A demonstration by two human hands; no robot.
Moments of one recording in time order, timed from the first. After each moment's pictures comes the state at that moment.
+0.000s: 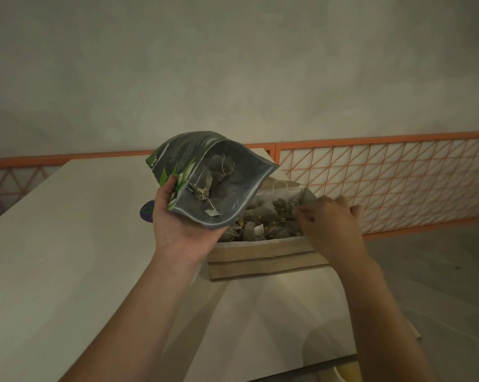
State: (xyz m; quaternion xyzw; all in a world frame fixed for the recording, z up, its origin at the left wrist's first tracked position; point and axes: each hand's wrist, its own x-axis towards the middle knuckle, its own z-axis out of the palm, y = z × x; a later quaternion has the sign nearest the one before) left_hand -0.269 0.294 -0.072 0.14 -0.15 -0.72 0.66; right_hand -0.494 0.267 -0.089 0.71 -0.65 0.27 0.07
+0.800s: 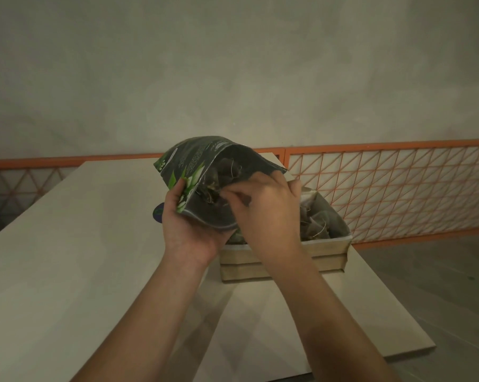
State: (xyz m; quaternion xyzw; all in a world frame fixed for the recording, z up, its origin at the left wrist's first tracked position) left_hand -0.261 0.304 -0.065 0.17 -0.15 -0.70 0.68; right_hand -0.376 0.294 -0.051 0.73 -0.48 0.47 0.12
